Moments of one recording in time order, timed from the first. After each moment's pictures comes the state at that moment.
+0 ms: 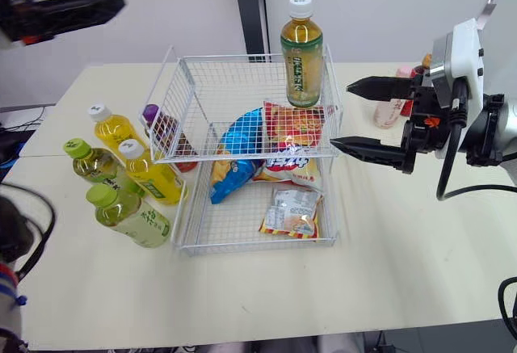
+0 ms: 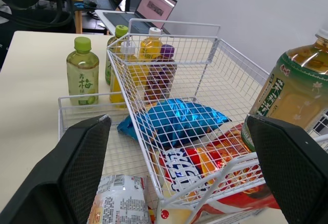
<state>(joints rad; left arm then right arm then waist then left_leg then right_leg) -1.11 1.07 0.33 0.22 -0.36 0.88 -1.17 -0.74 -1.00 -0.15 -0.33 0.85 0.71 1.01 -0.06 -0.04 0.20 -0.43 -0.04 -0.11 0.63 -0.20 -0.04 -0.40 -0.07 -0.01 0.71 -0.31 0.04</state>
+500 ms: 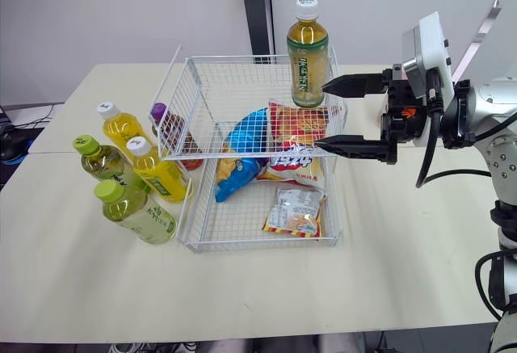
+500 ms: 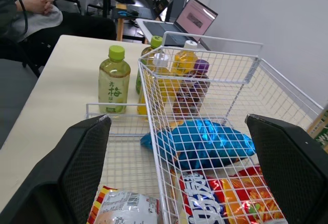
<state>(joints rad) -0.11 1.03 1.00 0.07 -0.35 0.75 -1.21 -0.87 -0.88 -0.03 -0.23 0.77 0.66 1.15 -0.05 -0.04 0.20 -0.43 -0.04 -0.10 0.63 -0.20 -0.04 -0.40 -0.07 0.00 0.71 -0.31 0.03</state>
